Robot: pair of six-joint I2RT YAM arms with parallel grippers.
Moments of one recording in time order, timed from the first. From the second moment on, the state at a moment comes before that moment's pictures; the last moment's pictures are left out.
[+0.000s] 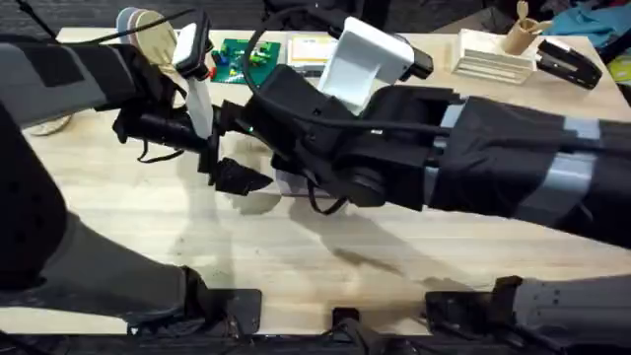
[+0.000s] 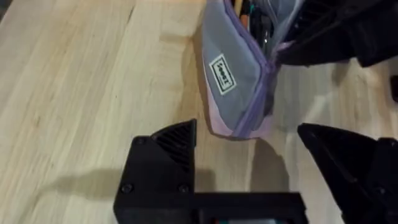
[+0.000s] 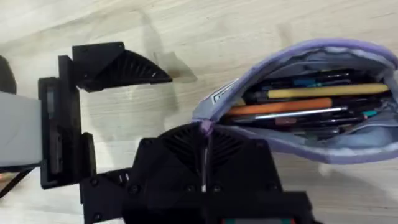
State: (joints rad) left arm 0.23 1.70 1.02 -1.14 0.99 1.65; right arm 1.06 1.60 1.24 -0.64 0.42 1.20
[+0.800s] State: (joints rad) left arm 0.02 1.71 1.02 -0.96 1.00 1.61; right arm 1.06 1.60 1.24 -0.64 0.42 1.20
